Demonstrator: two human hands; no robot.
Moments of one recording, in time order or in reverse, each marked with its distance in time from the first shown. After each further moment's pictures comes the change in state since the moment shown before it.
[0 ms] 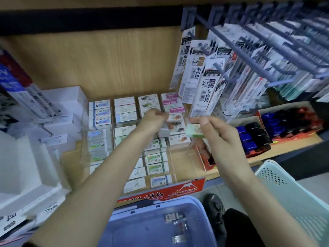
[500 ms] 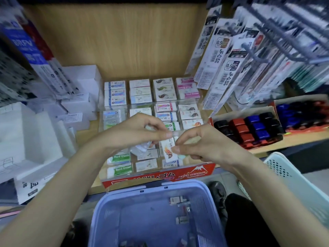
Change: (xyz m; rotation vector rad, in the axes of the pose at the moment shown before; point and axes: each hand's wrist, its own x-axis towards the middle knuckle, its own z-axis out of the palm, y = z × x) left_hand -0.084 -0.020 -0.077 0.248 -0.421 0.157; right_hand -0.007 -0.001 0.032 -0.317 -0.528 0.374
